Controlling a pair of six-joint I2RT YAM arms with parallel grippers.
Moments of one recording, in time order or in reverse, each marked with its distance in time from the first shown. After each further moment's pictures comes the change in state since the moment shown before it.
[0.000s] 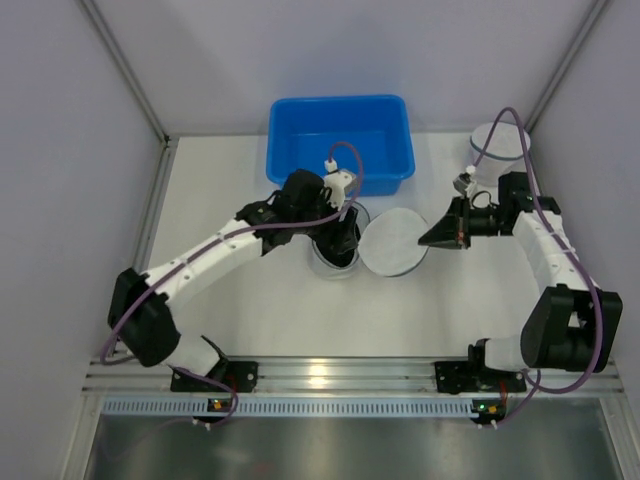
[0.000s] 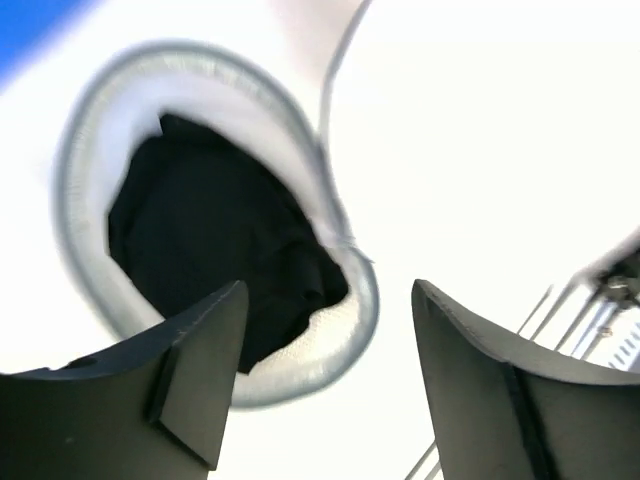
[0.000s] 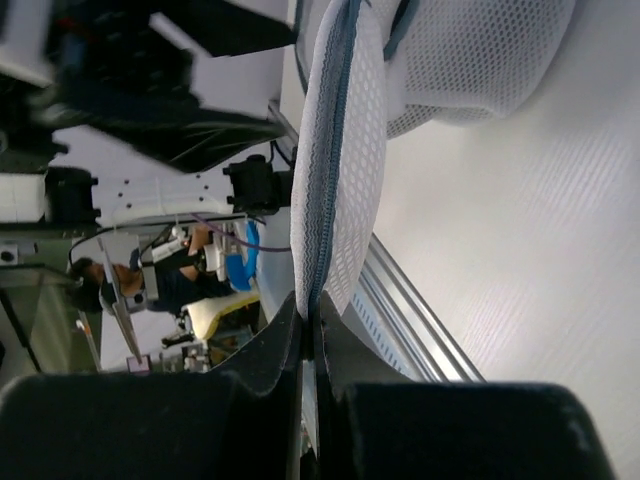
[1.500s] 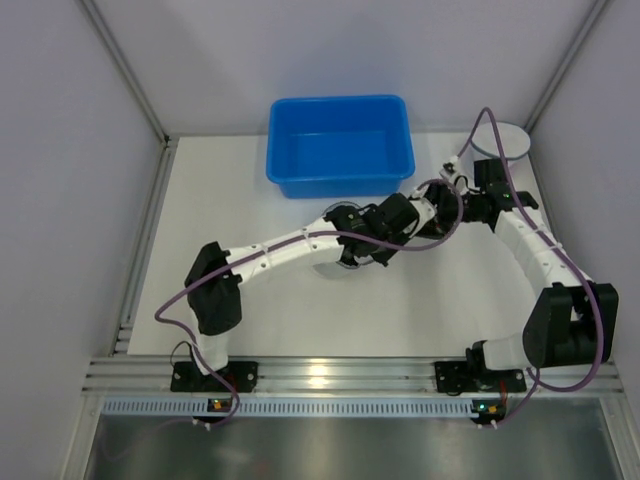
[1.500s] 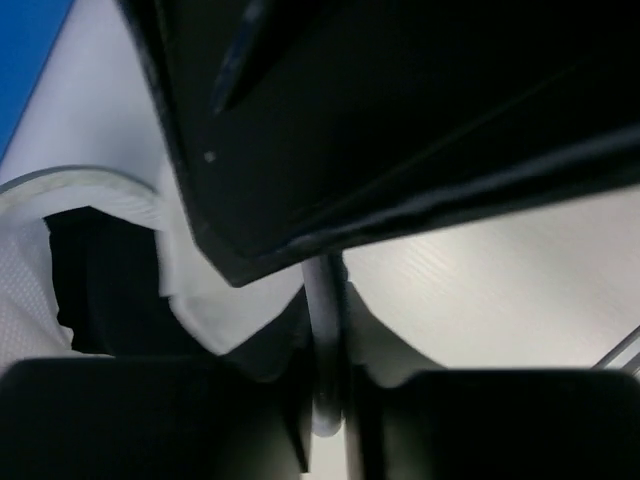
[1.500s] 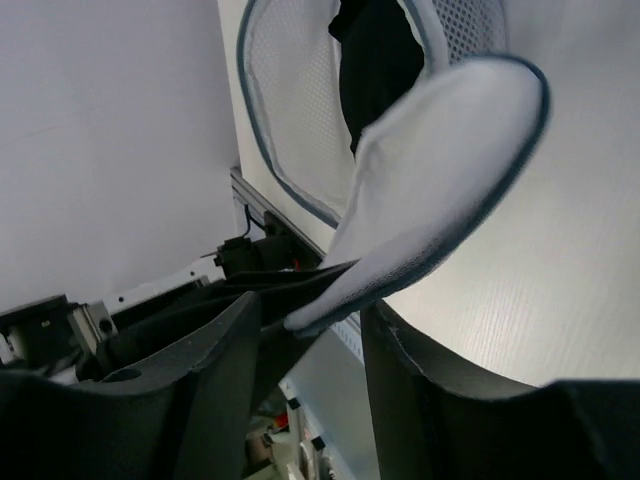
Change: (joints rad) left arm -0.355 0.381 0.494 -0.273 -0.435 0.093; right arm 0.181 0.013 0.012 0.325 0.312 0.504
